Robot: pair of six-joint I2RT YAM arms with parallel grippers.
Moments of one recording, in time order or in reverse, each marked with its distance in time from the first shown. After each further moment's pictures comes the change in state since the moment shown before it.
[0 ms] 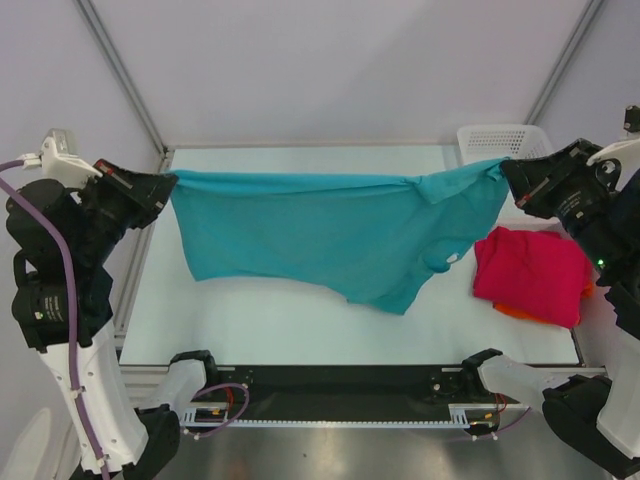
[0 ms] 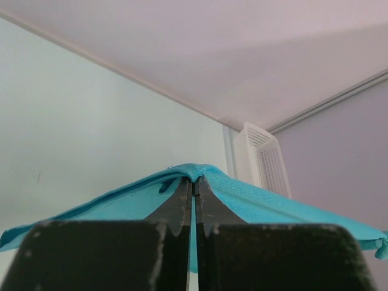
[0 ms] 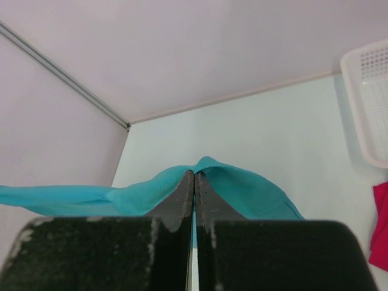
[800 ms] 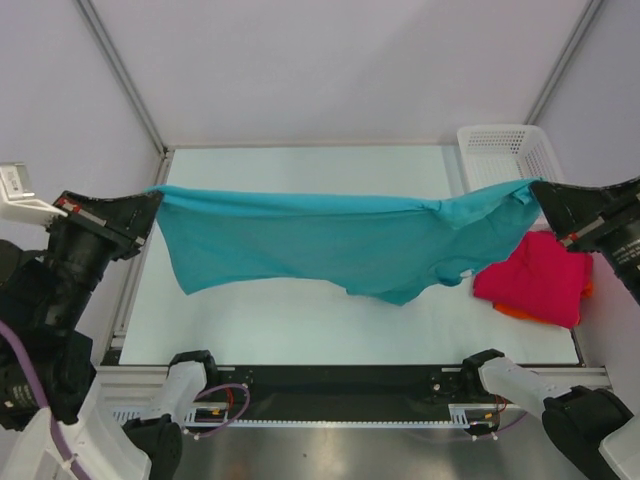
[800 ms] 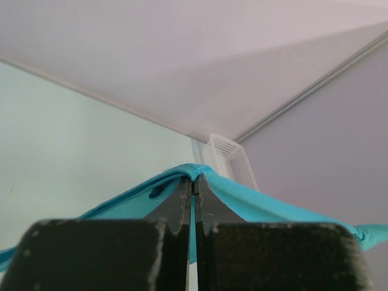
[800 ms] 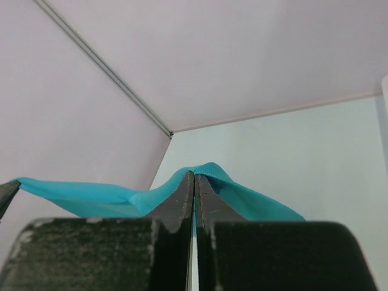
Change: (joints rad) left arm 0.000 -0.077 0.195 -0.114 0.021 -0.061; right arm -0.049 -0.061 0.171 -0.082 -0.153 0.042
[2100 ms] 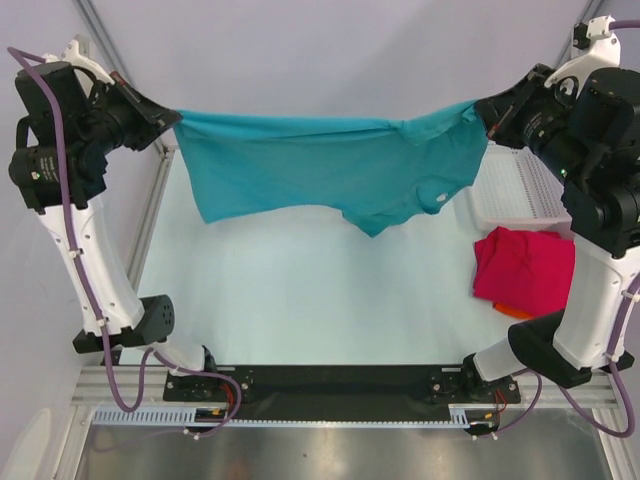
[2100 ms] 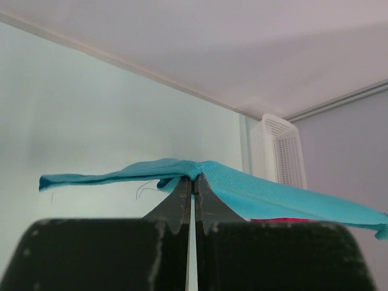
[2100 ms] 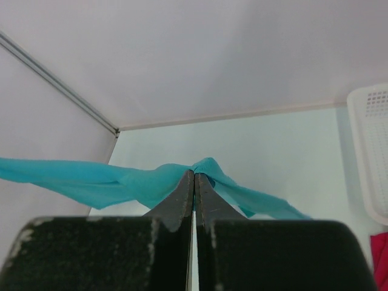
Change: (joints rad) left arm 0.000 0.724 0.587 -0.178 0.035 0.165; right arm -0.051 0.459 0.282 0.054 0.022 -0.146
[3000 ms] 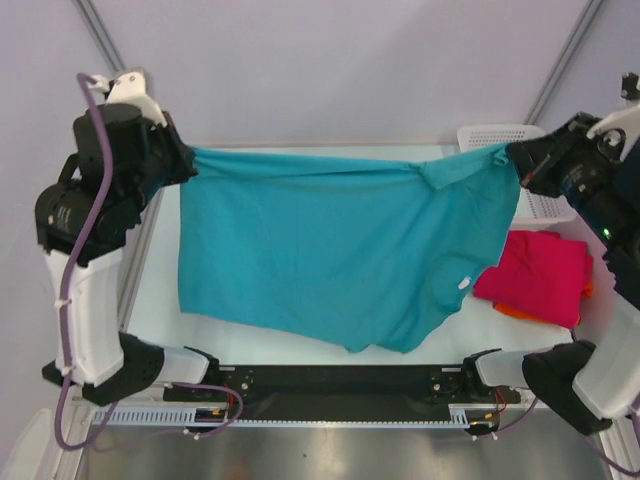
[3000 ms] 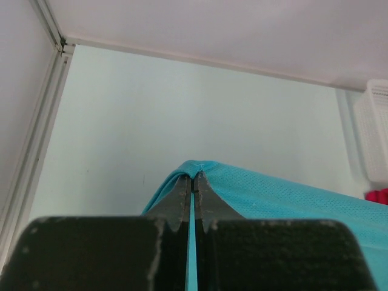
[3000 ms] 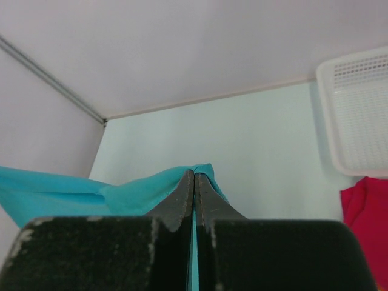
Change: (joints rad) left arm -0.509 -0.288 -0.310 -0.014 -0.674 0.217; right arm -0.004 -0.203 -0.095 -0.163 0.034 0.014
